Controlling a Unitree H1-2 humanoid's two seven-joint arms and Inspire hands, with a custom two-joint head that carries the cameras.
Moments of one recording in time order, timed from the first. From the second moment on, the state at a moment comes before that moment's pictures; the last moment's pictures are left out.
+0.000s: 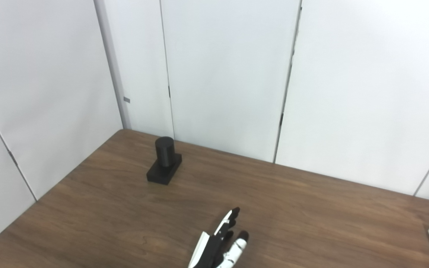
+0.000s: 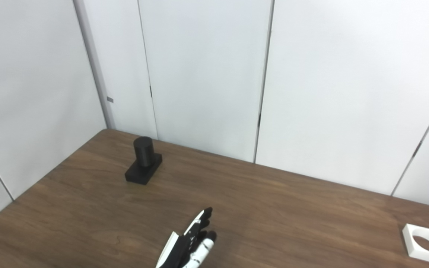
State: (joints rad) left arm 0.20 0.05 -0.21 -0.32 0.23 0.17 0.23; right arm 0.22 -0.22 -0.15 -0.11 0.16 -0.22 0.13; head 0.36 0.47
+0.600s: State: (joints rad) left arm 0.05 0.16 0.14 -0.42 0.64 0.48 -0.02; right arm 0.21 -0.22 -0.15 -0.11 0.06 -0.20 0.11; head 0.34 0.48
